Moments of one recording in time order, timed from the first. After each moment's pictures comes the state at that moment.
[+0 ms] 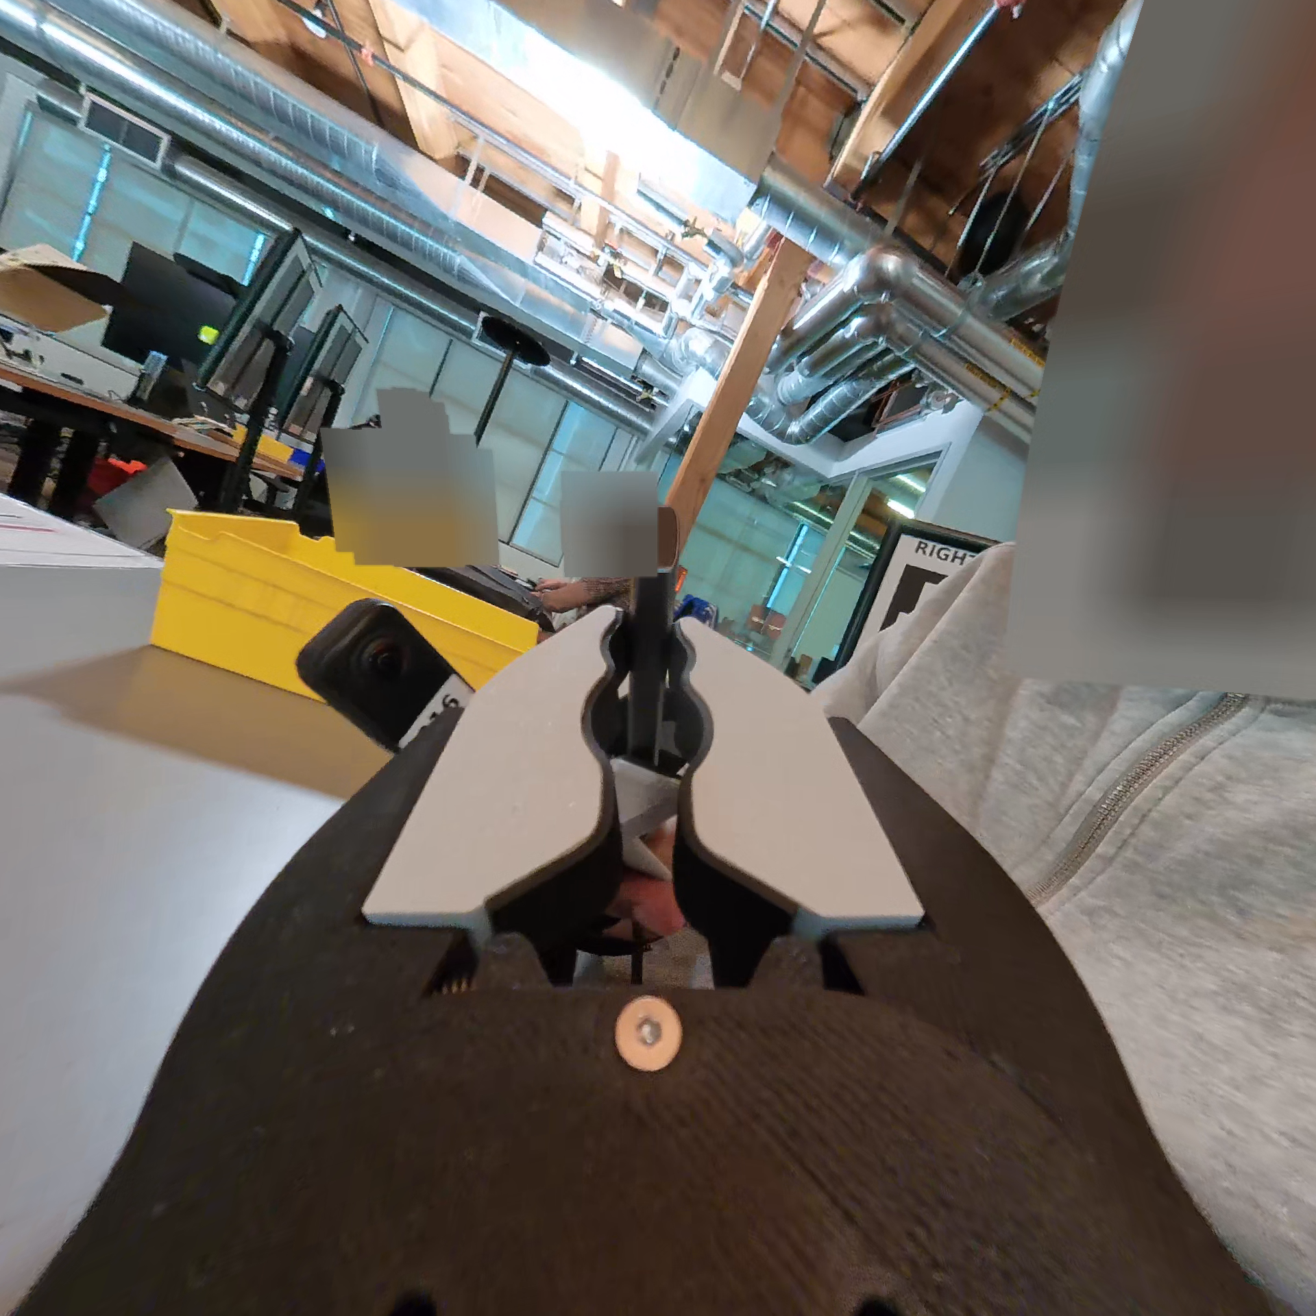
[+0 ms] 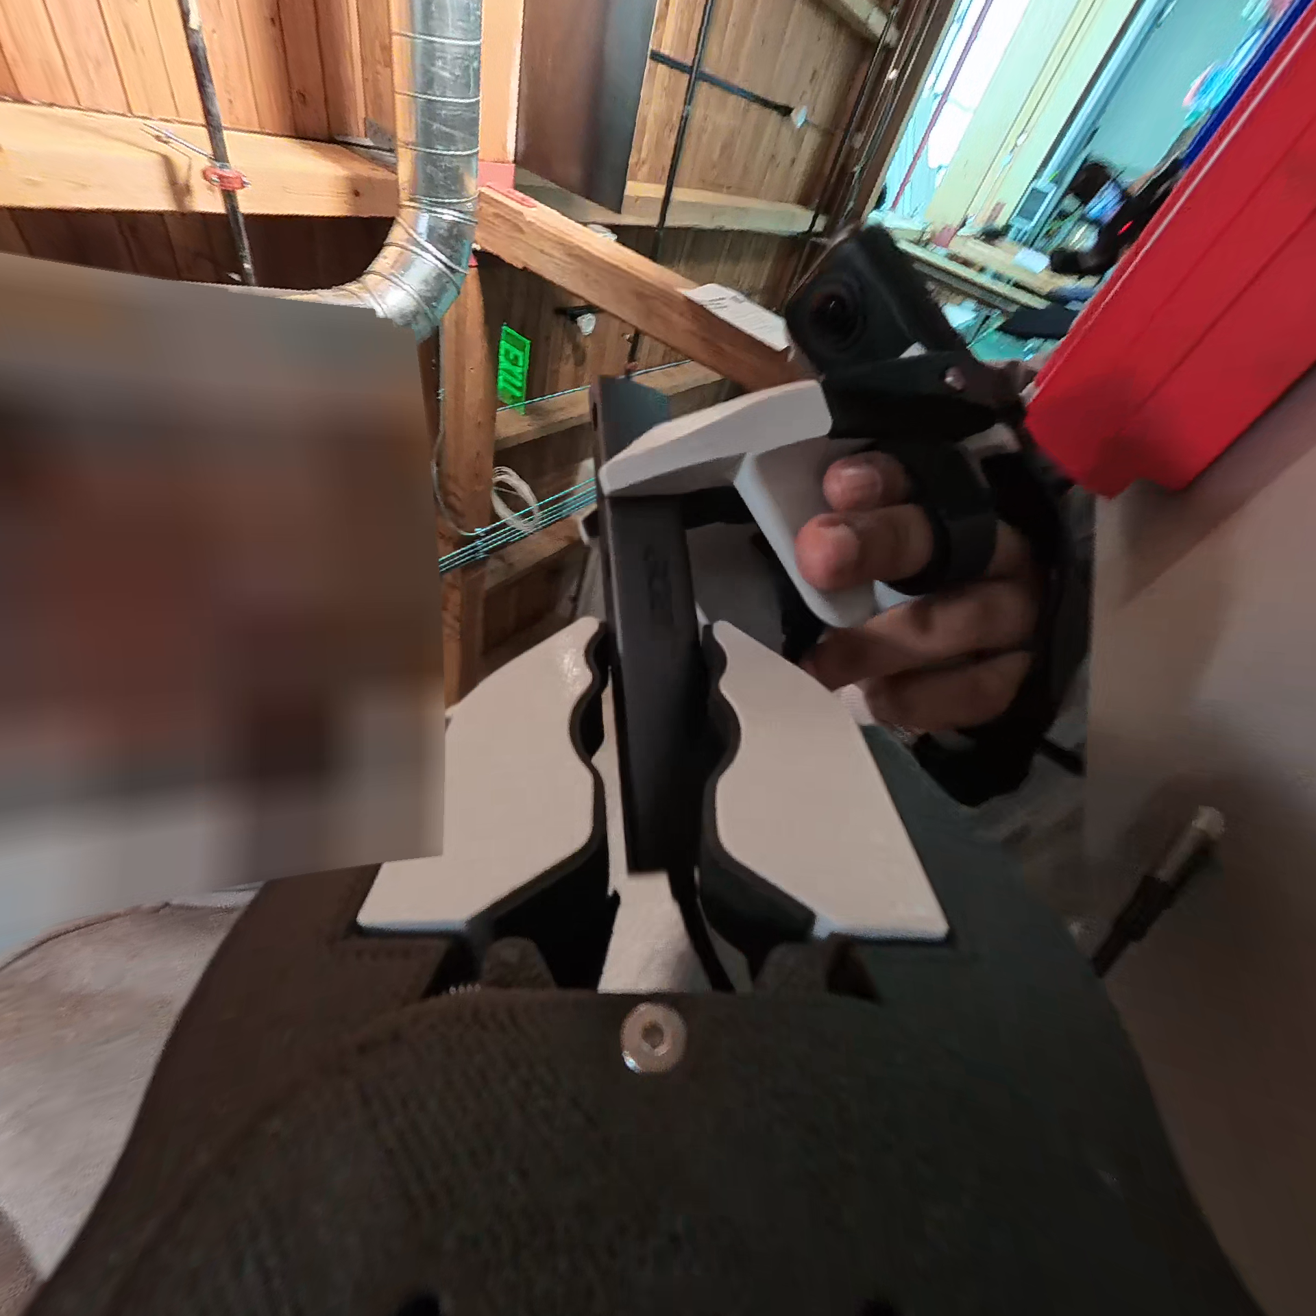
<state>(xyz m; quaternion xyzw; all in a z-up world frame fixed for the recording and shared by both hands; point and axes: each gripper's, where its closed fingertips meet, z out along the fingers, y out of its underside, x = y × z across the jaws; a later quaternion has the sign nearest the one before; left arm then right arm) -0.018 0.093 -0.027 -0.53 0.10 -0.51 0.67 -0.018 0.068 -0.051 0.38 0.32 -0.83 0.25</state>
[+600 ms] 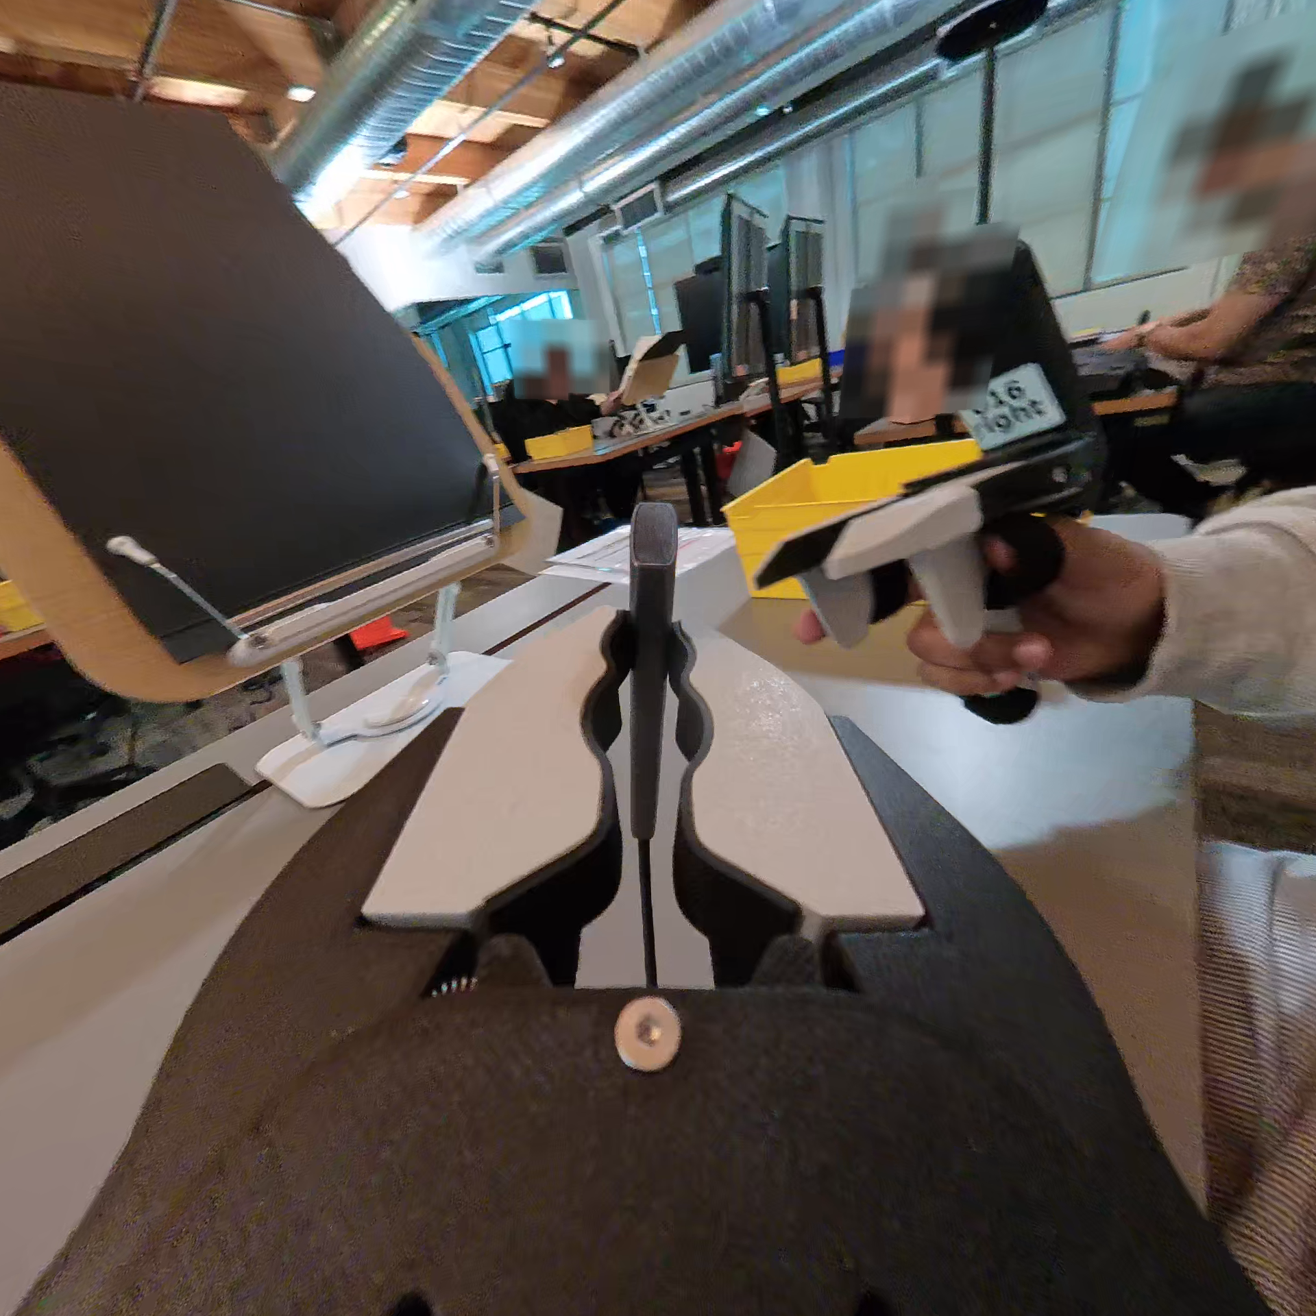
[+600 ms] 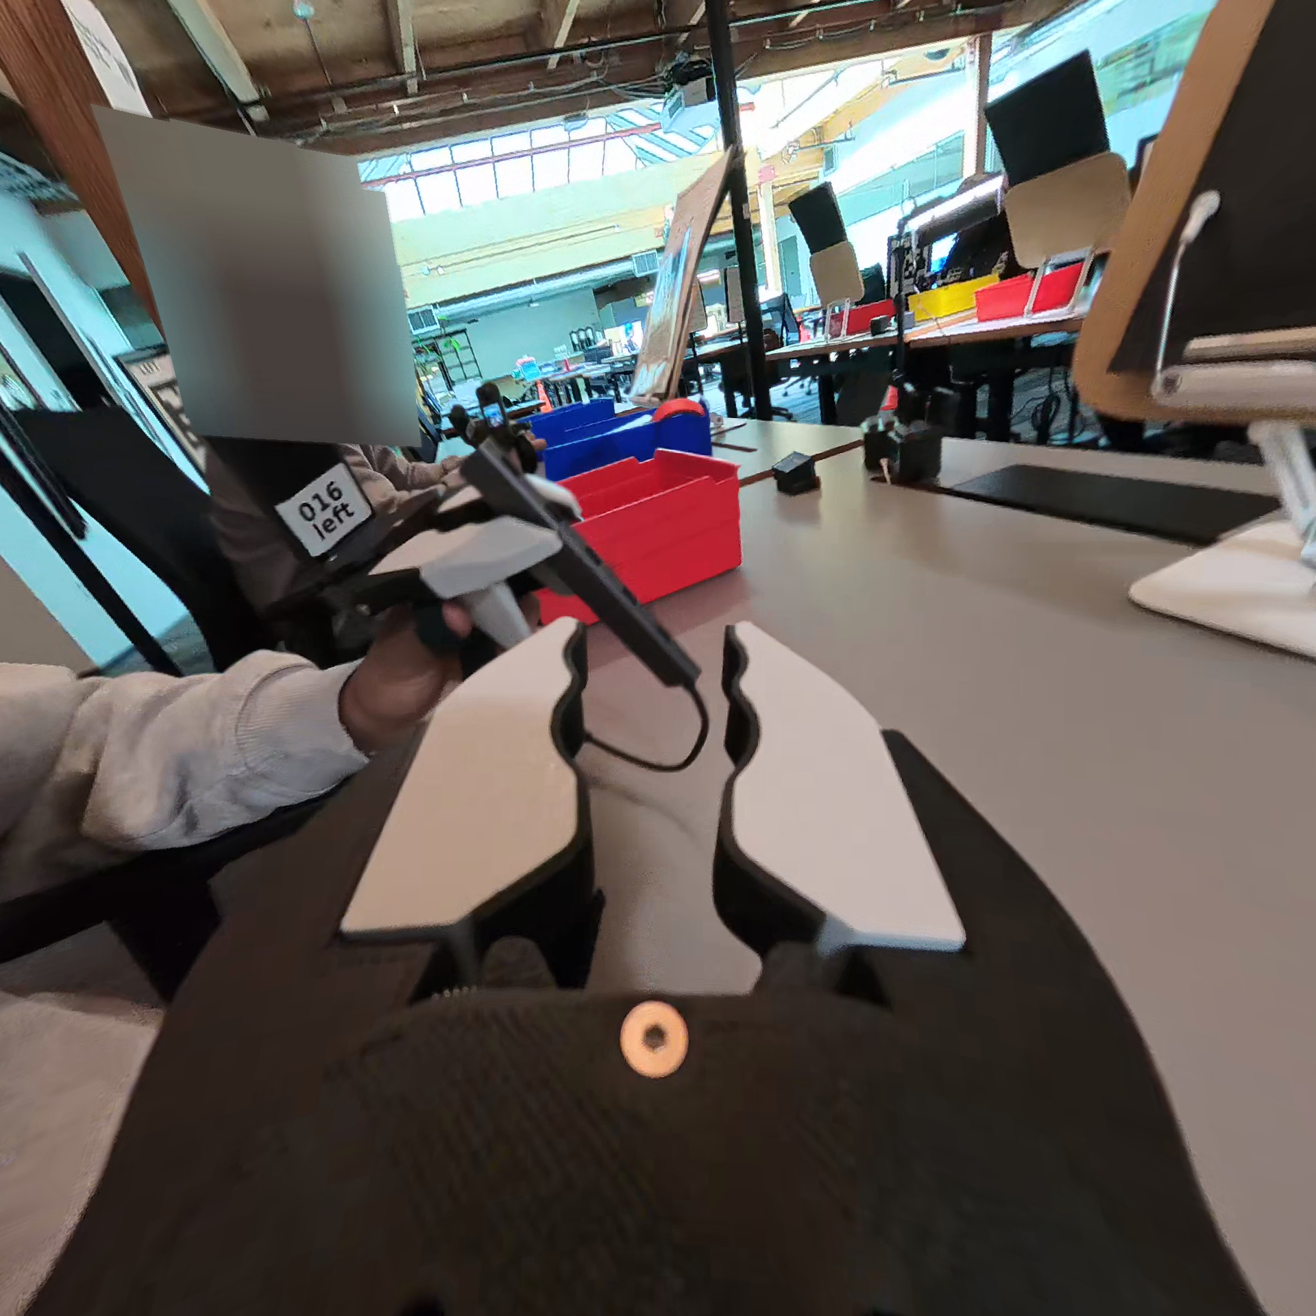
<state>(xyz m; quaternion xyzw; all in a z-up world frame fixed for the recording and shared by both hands) -0.099 0.099 -0.036 -0.65 0.14 0.01 0.75 -0.054 0.148 -0.052 0.46 0.51 -0.65 -0.33</state>
